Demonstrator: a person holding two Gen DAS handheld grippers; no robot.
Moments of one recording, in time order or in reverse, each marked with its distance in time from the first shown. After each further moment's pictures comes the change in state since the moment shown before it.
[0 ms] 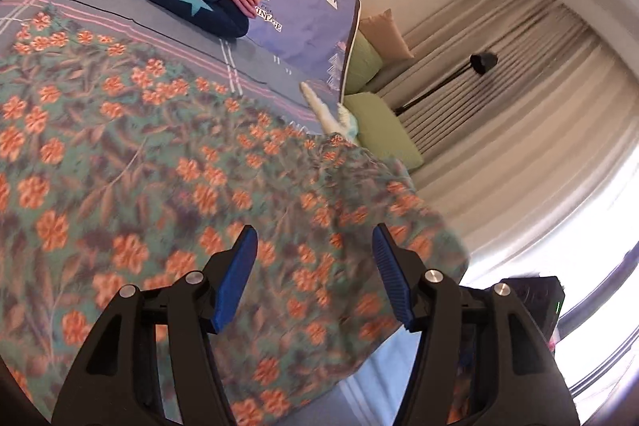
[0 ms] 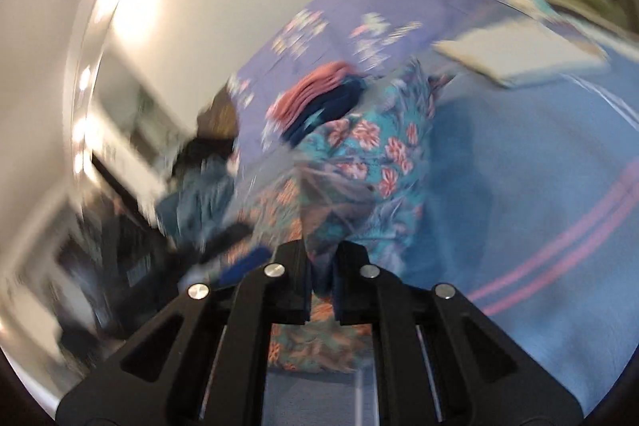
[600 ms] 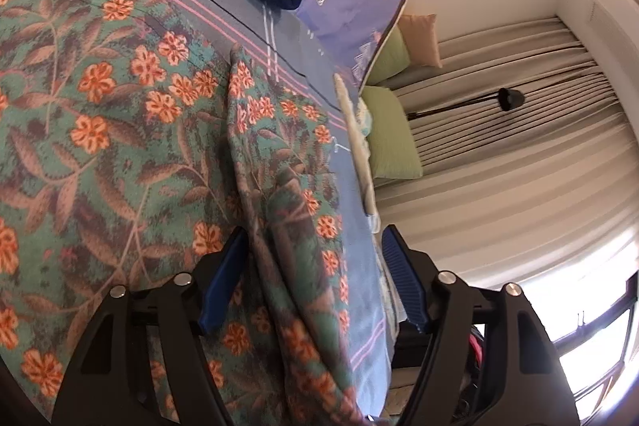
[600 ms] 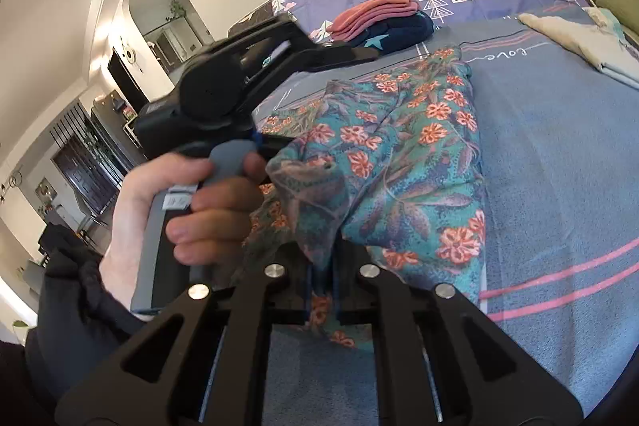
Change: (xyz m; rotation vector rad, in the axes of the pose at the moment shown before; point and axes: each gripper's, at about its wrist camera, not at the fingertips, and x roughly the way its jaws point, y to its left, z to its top) left arm 0.060 0.048 0.049 -0.231 0.126 -0.004; right arm 0.033 0.038 -0.042 -0.175 0.181 0.041
